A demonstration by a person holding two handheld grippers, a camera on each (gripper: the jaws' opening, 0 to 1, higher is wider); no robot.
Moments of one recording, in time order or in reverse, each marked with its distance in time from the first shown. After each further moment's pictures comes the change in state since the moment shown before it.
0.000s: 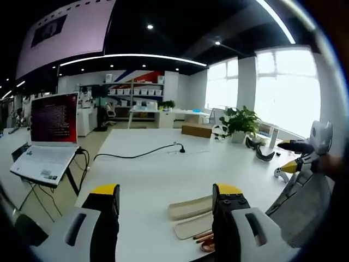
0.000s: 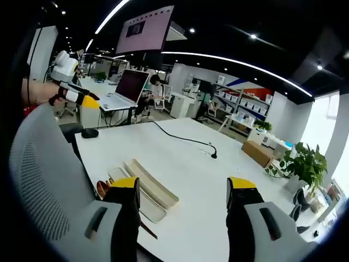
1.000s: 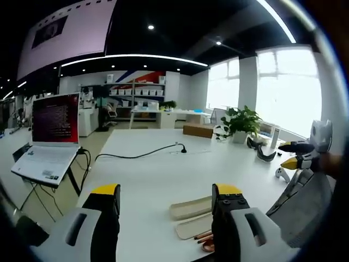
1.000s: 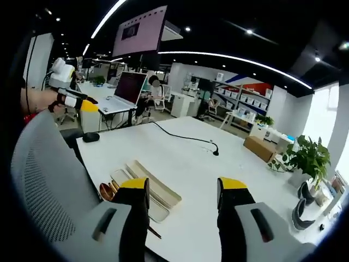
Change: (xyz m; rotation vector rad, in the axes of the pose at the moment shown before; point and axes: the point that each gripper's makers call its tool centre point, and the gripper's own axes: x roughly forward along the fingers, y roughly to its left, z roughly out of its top) left arm -0.001 0.002 0.001 0.000 0.000 0.010; right arm 0.001 -0.004 -0.002 0.054 0.013 0.022
